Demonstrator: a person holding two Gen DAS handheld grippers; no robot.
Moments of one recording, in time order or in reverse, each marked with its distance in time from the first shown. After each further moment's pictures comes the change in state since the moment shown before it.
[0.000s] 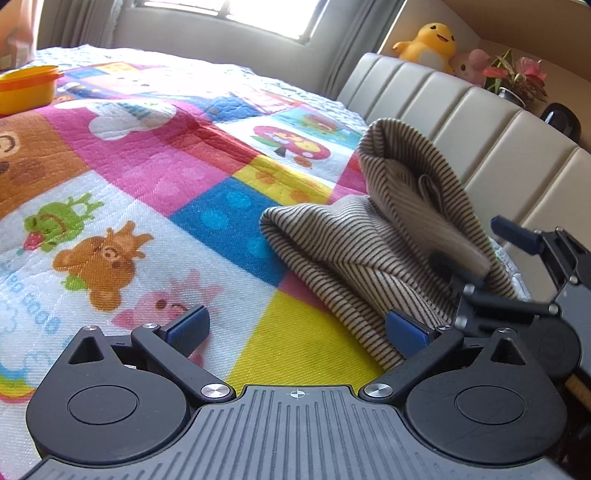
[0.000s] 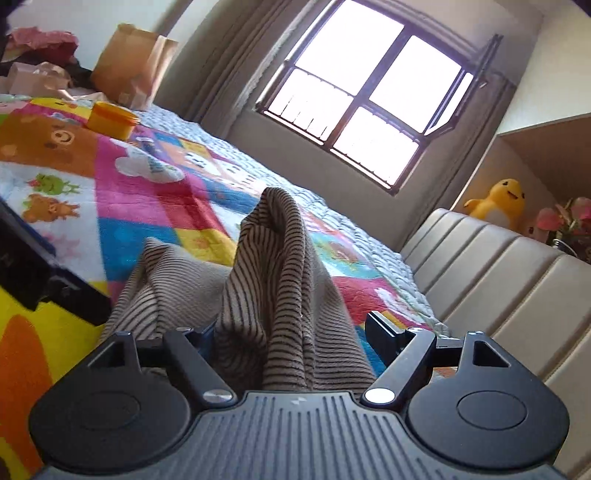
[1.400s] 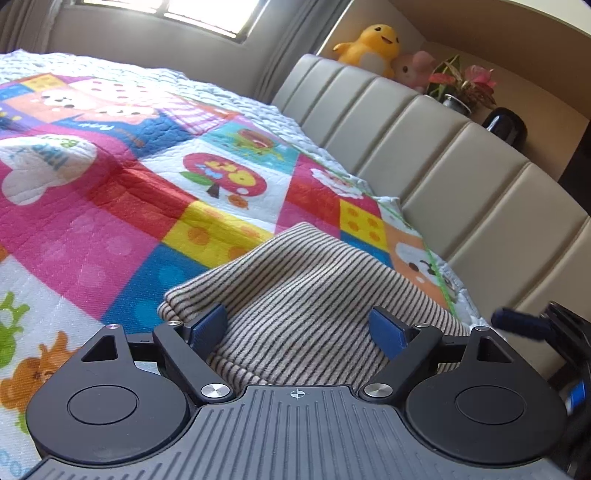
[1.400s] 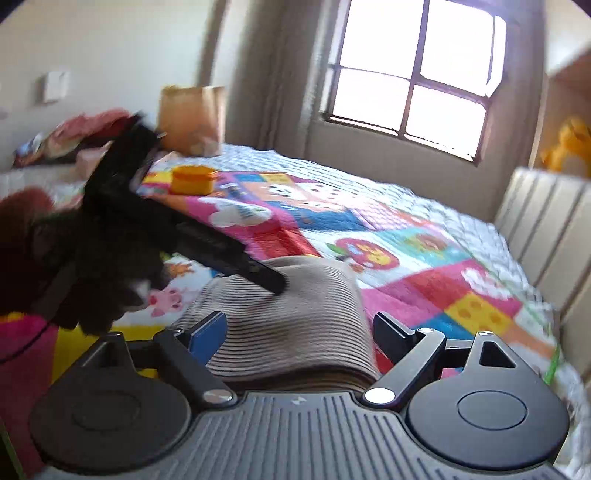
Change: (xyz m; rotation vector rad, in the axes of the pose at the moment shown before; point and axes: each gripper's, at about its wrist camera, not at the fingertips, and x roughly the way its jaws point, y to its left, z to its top) left arm 0.030 0.007 0.066 0.063 0.018 -0.243; right arm -0.051 -0.071 0.005 0.322 0.026 0.414
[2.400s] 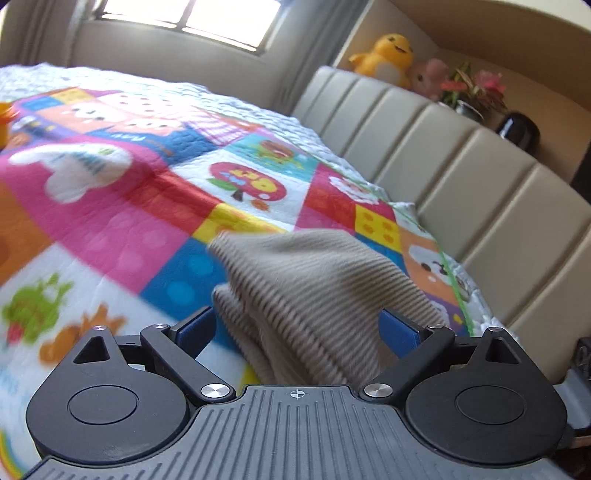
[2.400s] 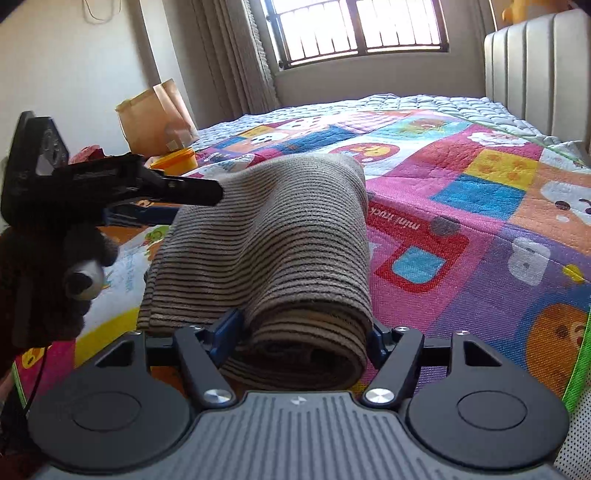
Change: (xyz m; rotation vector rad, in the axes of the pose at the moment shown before) left arm -0.045 -0.015 -0.030 -0.053 -0.039 0.094; right arm 0.031 -0.009 -0.058 0.305 0.150 0.121
